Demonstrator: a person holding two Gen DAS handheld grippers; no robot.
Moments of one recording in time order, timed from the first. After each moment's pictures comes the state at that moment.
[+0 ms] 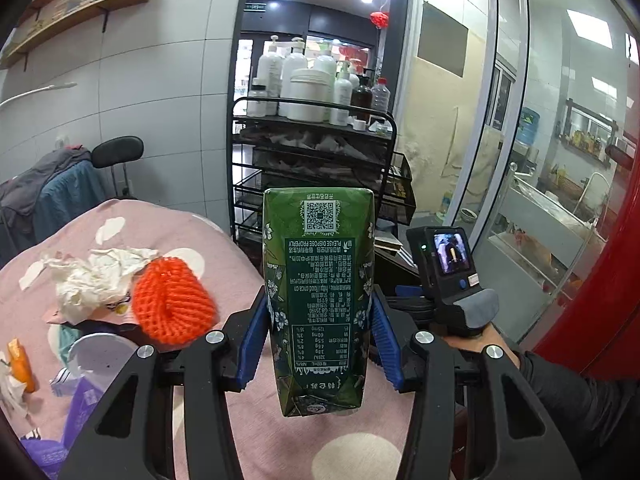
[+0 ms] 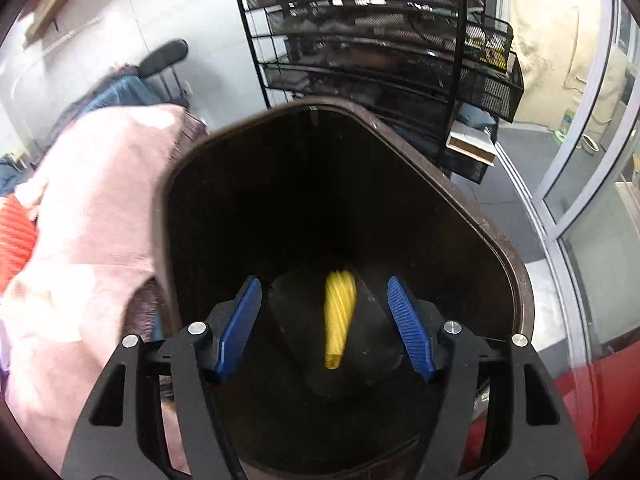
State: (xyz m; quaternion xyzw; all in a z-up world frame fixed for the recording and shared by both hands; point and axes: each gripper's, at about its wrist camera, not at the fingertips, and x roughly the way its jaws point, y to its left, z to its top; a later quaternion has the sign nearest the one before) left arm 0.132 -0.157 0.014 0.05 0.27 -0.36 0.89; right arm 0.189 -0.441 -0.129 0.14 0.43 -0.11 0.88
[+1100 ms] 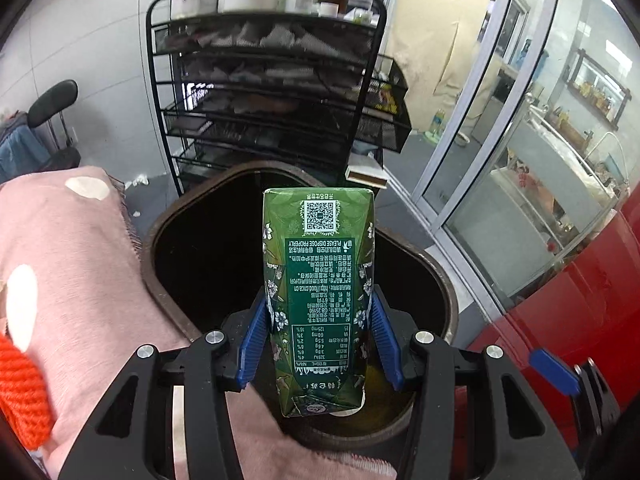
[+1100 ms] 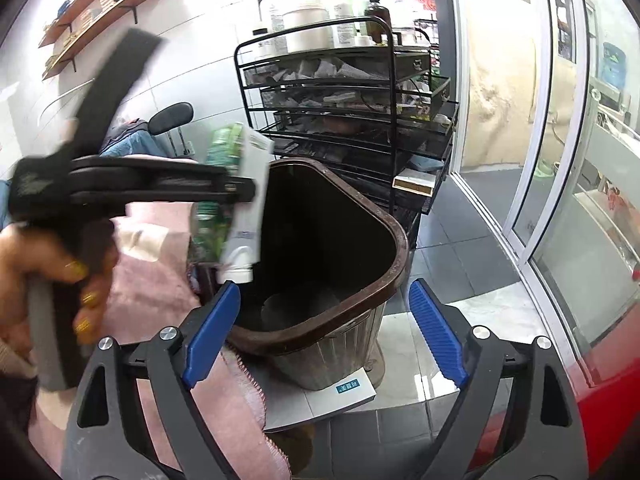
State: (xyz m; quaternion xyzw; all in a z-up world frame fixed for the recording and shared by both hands) left arm 0.220 -0.319 -0.056 0.11 0.43 -0.37 0.81; right arm 0.049 -0.432 -0.078 0.13 0.32 -0.15 0.93
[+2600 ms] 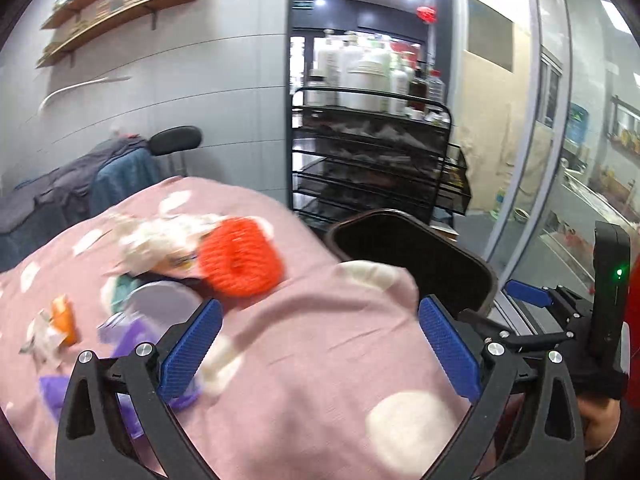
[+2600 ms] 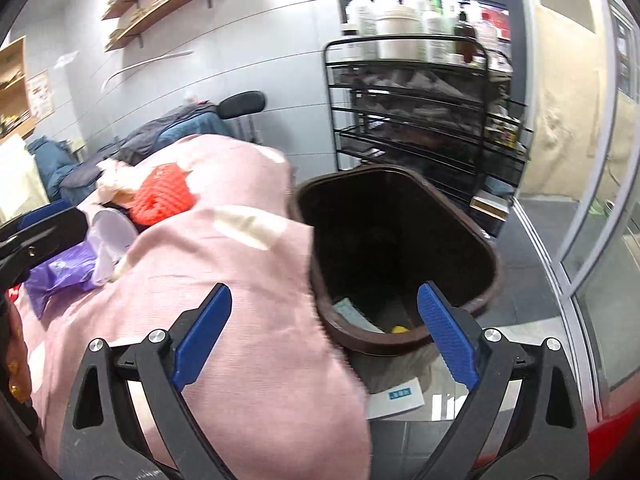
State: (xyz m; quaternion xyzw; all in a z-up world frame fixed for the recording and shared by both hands) left arm 0.117 -0.122 0.001 0.06 0.28 -0.24 0.93; right arm 0.064 -0.357 -0.062 0.09 0.31 -0.03 0.94
